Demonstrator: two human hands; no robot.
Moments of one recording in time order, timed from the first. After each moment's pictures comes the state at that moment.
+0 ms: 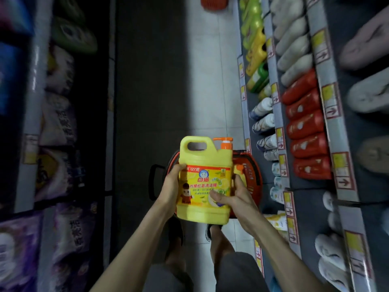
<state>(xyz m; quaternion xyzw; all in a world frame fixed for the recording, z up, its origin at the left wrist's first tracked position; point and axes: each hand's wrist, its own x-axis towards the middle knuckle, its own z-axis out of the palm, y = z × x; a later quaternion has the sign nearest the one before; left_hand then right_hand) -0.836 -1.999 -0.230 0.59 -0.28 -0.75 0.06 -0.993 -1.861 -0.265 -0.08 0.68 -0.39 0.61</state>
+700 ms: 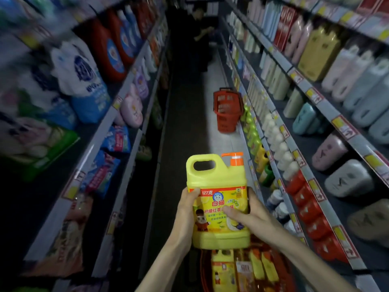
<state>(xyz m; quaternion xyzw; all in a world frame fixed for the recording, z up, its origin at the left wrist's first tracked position) -0.750 -2.036 0.027 0.47 -0.41 -0.72 0.30 -0.936 -1.951 0.013 -0.38 0.65 -0.45 0.49</state>
